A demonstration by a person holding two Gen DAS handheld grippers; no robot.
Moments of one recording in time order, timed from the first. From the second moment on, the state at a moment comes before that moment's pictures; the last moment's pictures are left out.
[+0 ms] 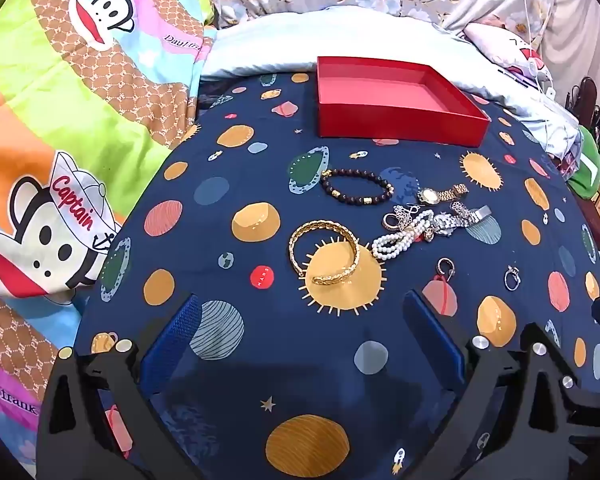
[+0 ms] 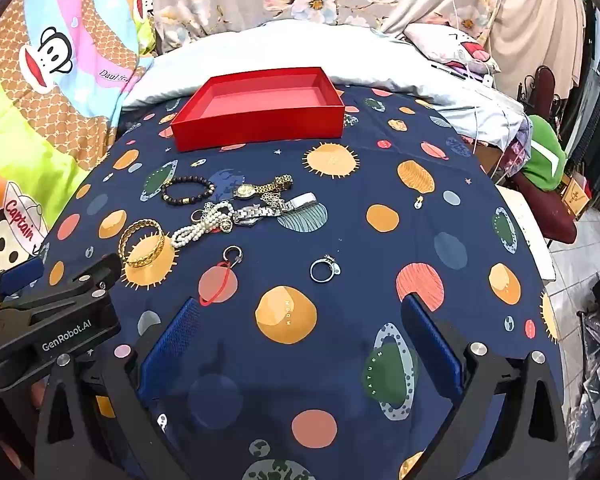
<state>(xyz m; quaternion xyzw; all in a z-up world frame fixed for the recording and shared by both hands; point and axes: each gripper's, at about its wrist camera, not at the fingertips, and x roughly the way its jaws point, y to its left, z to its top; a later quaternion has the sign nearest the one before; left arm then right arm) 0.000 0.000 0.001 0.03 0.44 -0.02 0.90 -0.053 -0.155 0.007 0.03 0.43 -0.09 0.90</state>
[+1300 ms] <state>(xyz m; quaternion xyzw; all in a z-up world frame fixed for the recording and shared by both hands) -0.006 0.003 -0.009 0.02 0.44 -0.02 0.90 -0.065 -0.152 -0.004 0.04 0.42 -0.10 0.90</state>
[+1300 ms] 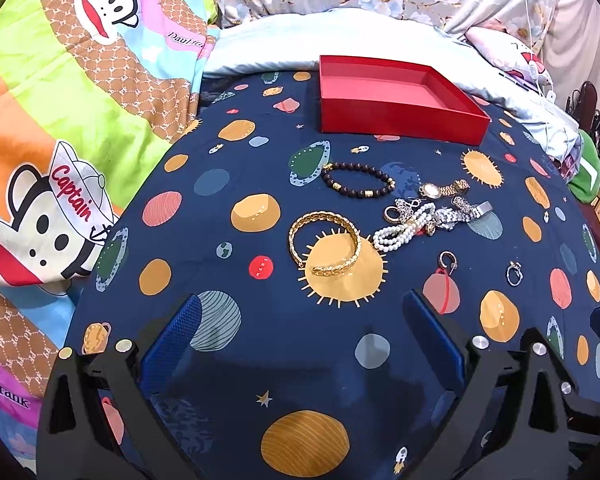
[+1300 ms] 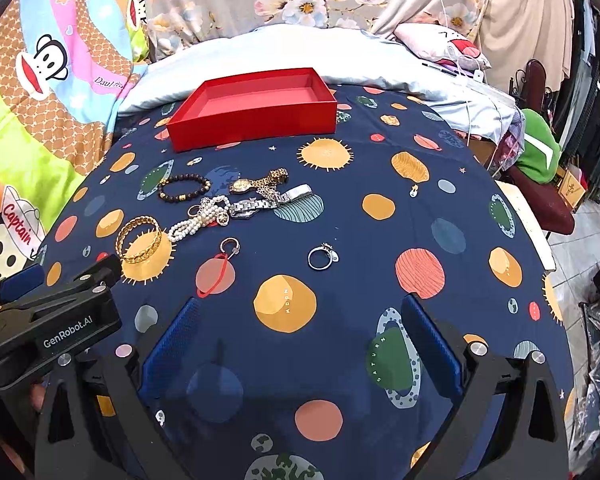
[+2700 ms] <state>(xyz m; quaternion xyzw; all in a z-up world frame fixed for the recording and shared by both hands) -0.015 0.010 -0.013 0.02 0.44 -0.02 0.90 -0.072 -0.150 -0.007 0.06 0.41 -0.10 0.90</state>
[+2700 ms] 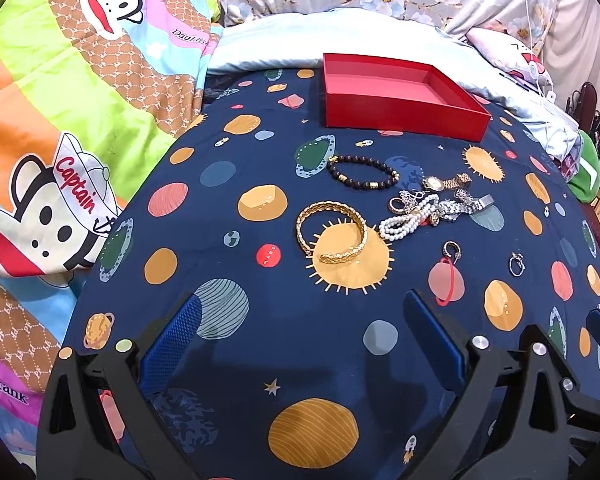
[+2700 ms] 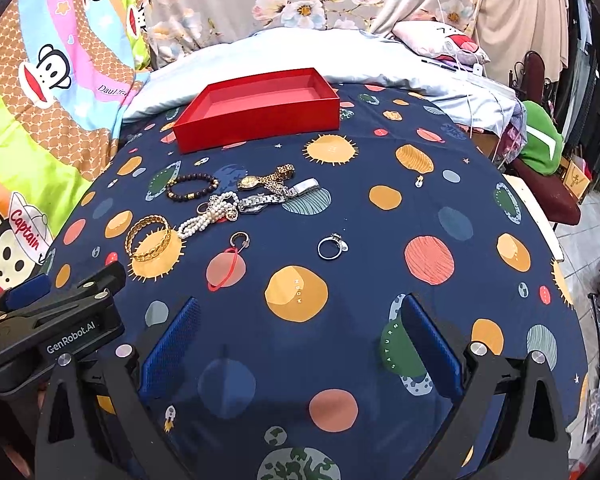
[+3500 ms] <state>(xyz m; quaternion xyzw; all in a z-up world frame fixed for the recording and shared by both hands) -0.010 0.011 -0.020 0.01 0.45 -0.02 0.89 -0.066 -0.150 -0.015 0.06 0.42 -0.10 0.90</state>
